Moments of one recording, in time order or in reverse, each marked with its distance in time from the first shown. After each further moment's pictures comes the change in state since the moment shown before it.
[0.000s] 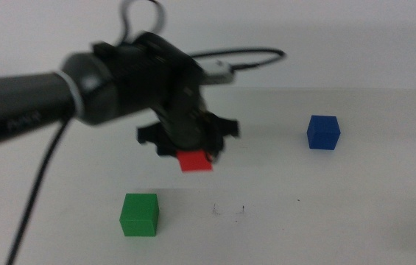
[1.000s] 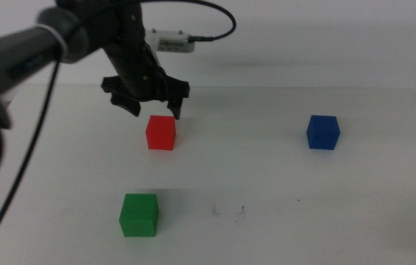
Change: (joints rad) left arm 0.314 0.259 -0.423 -0.243 0.216 0.627; right arm 0.000 0.000 0.000 0.000 0.000 0.000
